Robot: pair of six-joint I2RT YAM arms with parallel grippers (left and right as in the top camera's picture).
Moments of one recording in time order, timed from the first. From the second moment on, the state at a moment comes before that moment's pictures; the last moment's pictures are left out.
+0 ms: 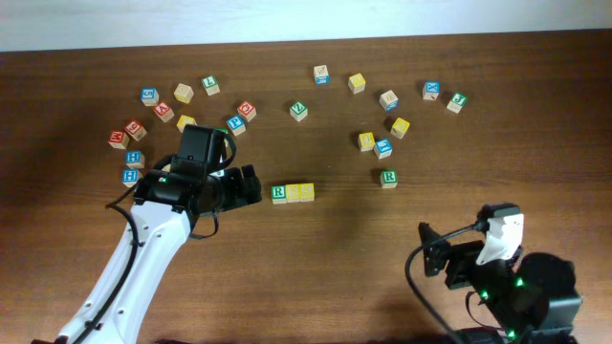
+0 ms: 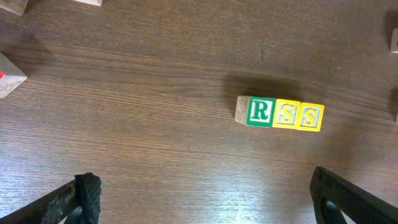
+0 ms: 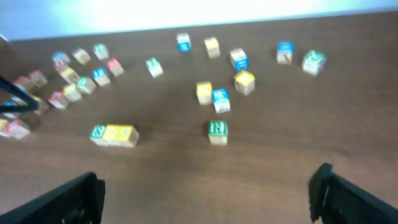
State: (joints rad) left arm -0.24 1.41 1.08 -0.84 0.05 -0.45; right arm 0.05 0.34 0.64 -0.75 -0.22 0.12
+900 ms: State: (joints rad) left arm -0.24 1.41 1.08 -0.84 0.05 -0.45; right arm 0.05 0.01 0.11 0.07 -0.25 0.11
